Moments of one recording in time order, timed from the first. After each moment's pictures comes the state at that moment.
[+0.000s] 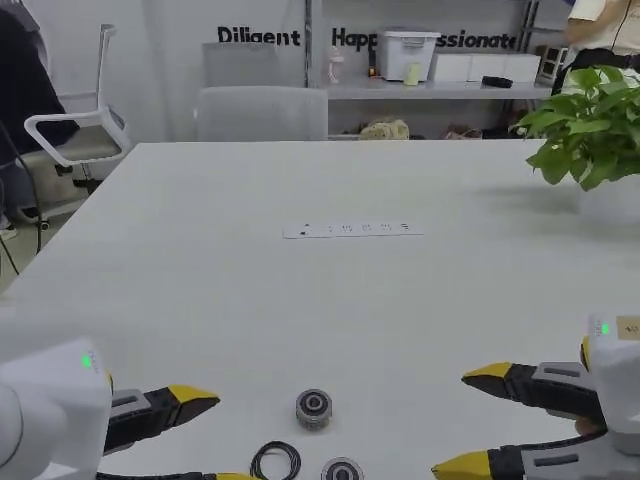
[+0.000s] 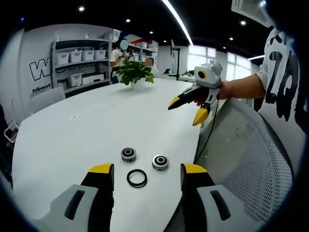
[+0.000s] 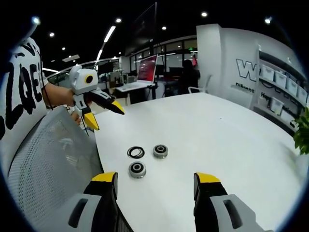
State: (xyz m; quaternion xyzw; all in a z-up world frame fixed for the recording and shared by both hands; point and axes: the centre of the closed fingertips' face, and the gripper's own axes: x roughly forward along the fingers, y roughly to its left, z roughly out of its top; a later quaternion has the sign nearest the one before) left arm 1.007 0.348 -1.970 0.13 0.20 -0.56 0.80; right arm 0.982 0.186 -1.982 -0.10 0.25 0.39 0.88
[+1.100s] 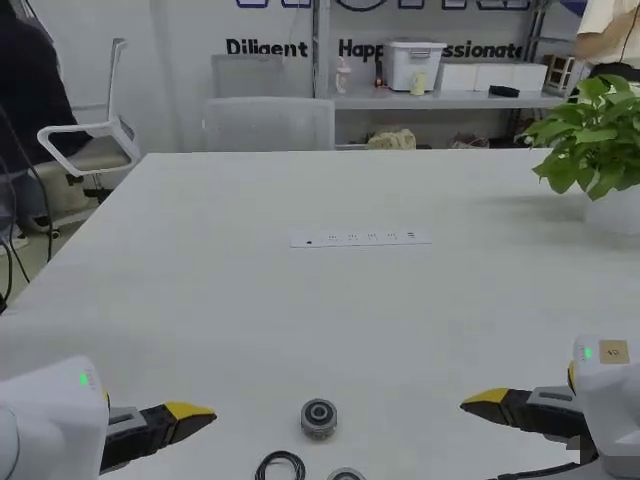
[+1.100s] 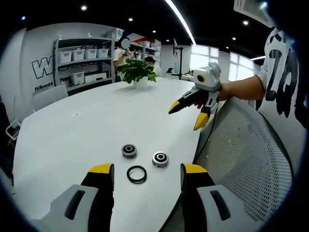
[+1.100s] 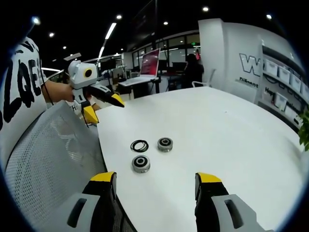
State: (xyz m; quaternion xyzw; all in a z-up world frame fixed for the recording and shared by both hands) left arm 1.003 0.355 -1.972 0.13 0.21 -0.55 0.80; right arm 0.978 0.189 -1.998 -0.09 0.27 0.41 0.87
